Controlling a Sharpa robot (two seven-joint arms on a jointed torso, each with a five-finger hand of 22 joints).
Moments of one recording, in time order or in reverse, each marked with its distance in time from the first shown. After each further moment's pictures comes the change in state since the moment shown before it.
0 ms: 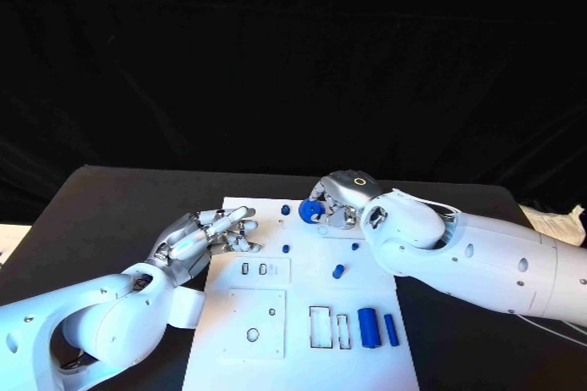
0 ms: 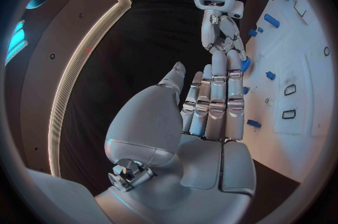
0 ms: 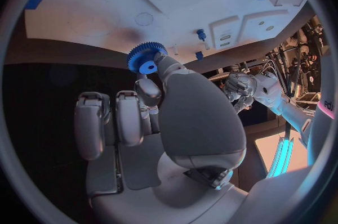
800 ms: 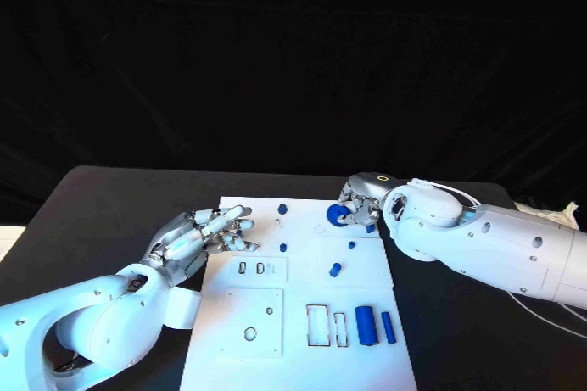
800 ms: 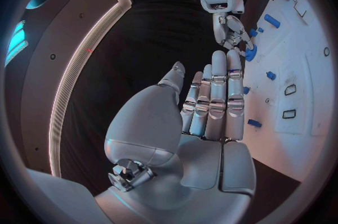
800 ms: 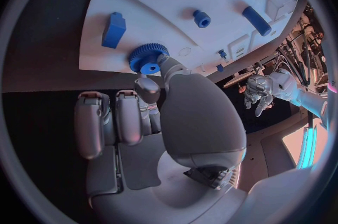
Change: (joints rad) left arm 0.000 -0.007 0.000 0.007 0.000 -0.005 0.003; left_hand -0.004 -0.004 -0.003 0.003 0.000 0.000 0.000 0.004 0.000 0.000 0.000 0.000 -0.001 0.003 -0.003 0.000 -0.003 0.000 0.004 0.004 0.000 0.000; right arm 0.012 -0.062 0.010 -0.105 0.175 0.158 0.015; right_hand -0.022 -0.021 -0.026 0.015 0.012 -0.019 0.008 -0.004 0.000 -0.011 0.004 -0.028 -0.032 -0.004 0.004 -0.008 -0.010 0.000 -0.007 0.007 -0.005 0.000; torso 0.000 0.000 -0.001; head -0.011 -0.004
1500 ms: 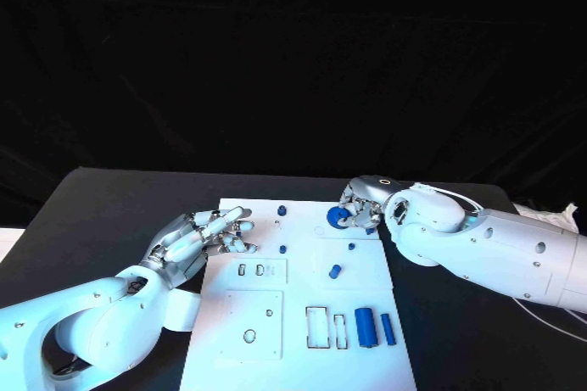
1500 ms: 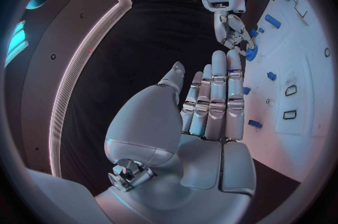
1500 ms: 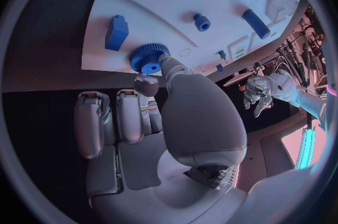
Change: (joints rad) left arm 0.000 0.000 0.000 0.002 0.000 0.000 0.004; left_hand 0.000 0.000 -0.003 0.003 0.000 0.000 0.000 0.000 0.000 0.003 -0.003 0.000 -0.001 0.000 0.000 0.000 -0.001 0.000 0.000 0.000 0.000 0.000; right arm -0.007 -0.014 -0.002 0.013 -0.009 -0.026 0.000; right_hand -0.014 -0.025 -0.009 -0.005 -0.040 -0.034 0.006 -0.004 -0.004 -0.014 0.007 -0.070 -0.074 0.000 0.000 -0.007 -0.016 0.000 -0.004 0.004 0.000 0.000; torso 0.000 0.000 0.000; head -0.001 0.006
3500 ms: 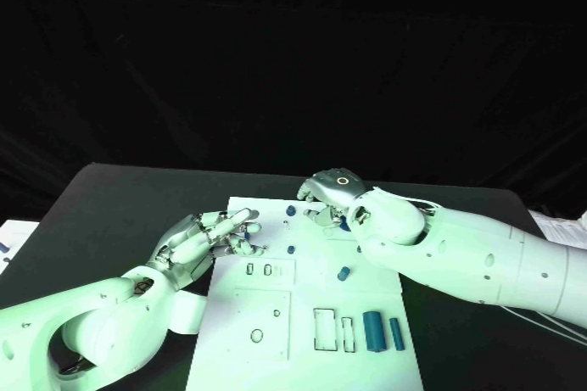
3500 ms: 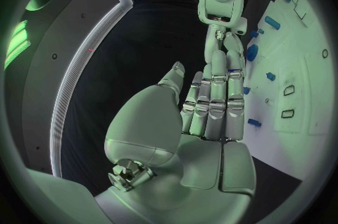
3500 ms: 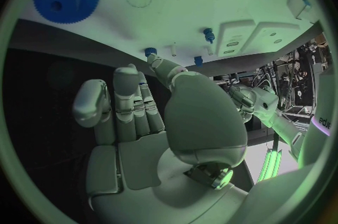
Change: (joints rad) left arm 0.000 -0.004 0.000 0.020 -0.010 -0.002 0.004; left_hand 0.000 0.000 0.000 0.000 0.000 0.000 0.000 0.000 0.000 0.000 0.000 0.006 0.000 0.007 0.000 0.000 -0.002 0.000 0.004 -0.004 0.000 0.000; right arm 0.011 0.145 -0.016 -0.025 -0.240 -0.140 0.087; right_hand -0.075 0.022 0.250 -0.211 -0.054 -0.007 0.023 -0.026 -0.011 -0.159 0.050 -0.827 -0.937 -0.013 0.029 -0.380 -0.517 0.046 -0.127 0.029 -0.146 -0.272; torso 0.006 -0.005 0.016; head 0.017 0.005
